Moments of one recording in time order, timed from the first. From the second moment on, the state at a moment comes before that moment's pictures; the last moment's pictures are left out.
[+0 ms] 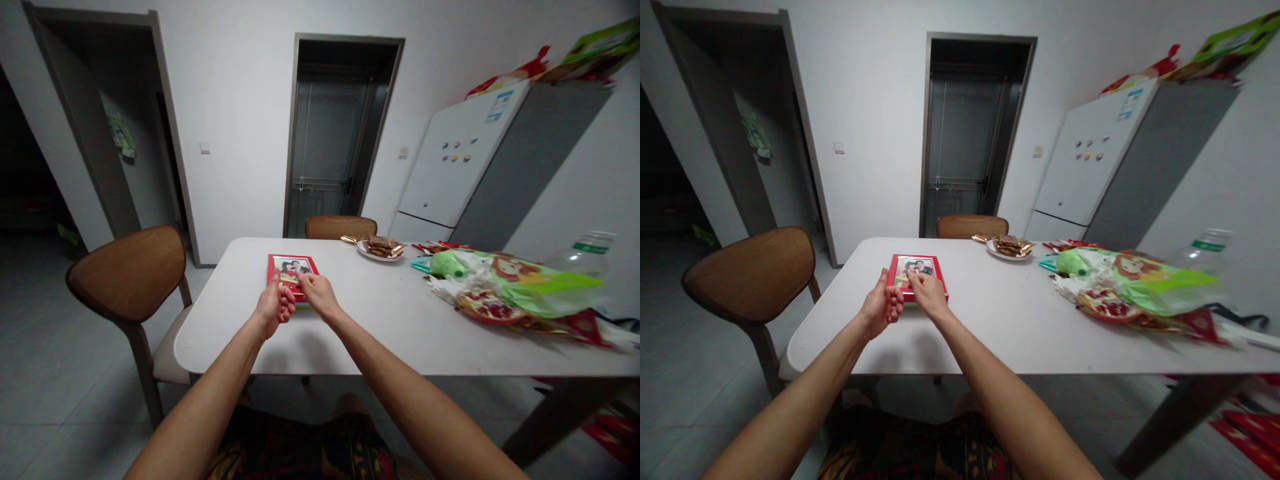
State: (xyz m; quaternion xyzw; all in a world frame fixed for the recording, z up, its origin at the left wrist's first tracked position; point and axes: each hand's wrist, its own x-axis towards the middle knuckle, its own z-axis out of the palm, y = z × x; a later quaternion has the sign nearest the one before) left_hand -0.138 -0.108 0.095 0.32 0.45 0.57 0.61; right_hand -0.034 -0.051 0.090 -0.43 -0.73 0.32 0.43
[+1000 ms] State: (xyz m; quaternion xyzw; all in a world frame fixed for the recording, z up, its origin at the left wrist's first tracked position) left_hand -0.090 -0.218 0.073 0.80 0.44 0.41 -0.01; right_hand 0.047 -0.136 0.085 -0.34 -0.45 0.66 0.50
